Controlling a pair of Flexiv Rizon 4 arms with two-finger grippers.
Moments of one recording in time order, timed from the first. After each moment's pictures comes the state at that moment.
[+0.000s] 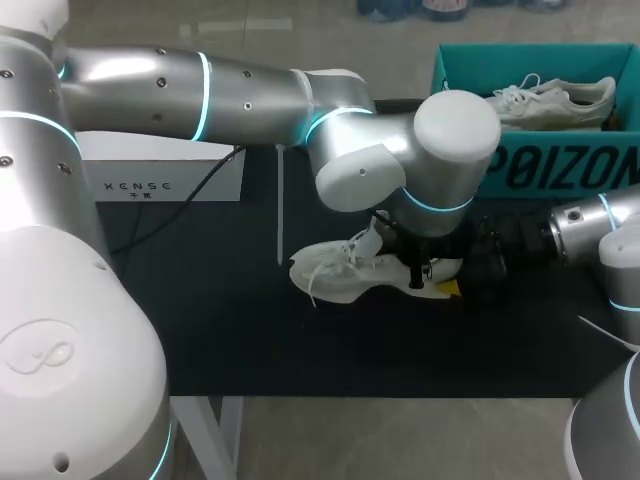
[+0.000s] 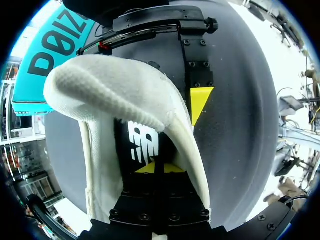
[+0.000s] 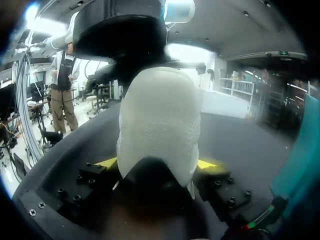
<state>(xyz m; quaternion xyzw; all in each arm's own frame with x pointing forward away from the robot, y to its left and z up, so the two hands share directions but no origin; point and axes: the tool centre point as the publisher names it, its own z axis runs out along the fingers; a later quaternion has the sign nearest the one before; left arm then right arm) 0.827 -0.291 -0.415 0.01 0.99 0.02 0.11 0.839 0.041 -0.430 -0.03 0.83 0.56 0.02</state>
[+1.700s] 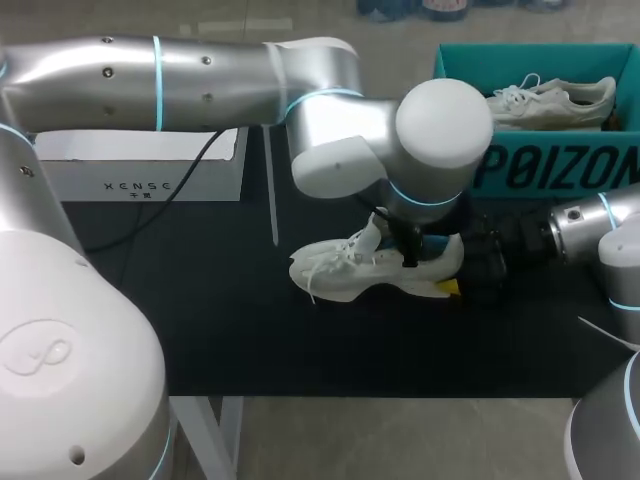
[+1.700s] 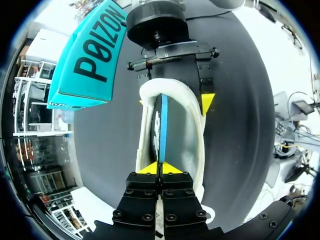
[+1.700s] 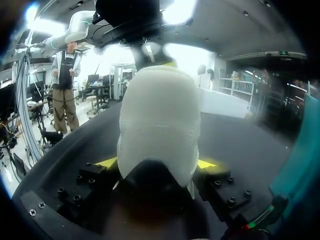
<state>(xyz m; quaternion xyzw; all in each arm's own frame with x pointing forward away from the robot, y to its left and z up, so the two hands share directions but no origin) 0.838 -0.279 -0.345 0.00 0.98 -0.01 0.19 0.840 0.042 -0.429 -0.03 0.83 0.56 0.02</state>
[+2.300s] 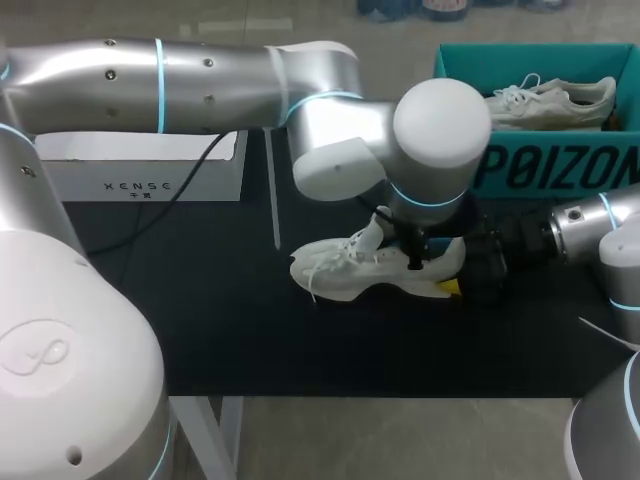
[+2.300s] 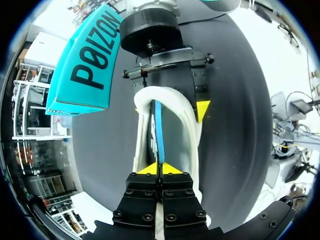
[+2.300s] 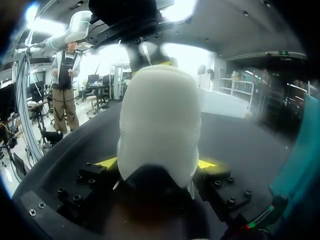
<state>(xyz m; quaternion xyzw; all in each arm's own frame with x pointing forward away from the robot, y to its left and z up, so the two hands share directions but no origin) 0.834 -0.291 -0.347 0.01 0.98 -0.02 0.19 0.840 0.041 -0.429 -0.03 0.83 0.56 0.02</state>
